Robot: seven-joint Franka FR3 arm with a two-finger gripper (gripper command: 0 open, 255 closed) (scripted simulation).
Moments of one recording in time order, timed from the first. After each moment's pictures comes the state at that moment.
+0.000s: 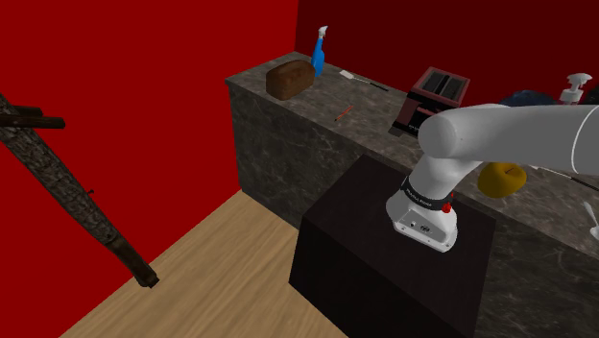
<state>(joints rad) -0.51 -1.03 -1.20 -2.02 -0.71 1.48 -1.47</state>
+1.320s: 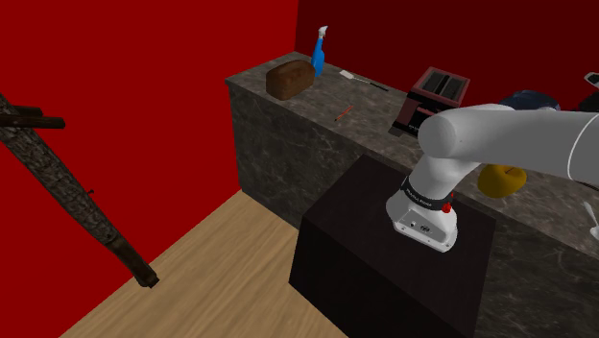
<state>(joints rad) -0.52 -1.09 -1.37 -2.19 -0.85 1.66 -1.45</state>
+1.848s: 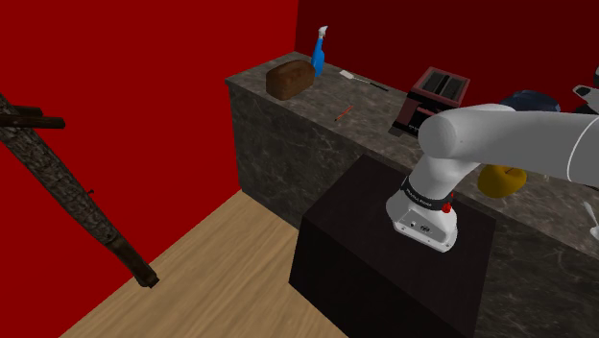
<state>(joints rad) -0.51 -1.11 -1.44 -2.23 -0.91 1.73 -1.45</state>
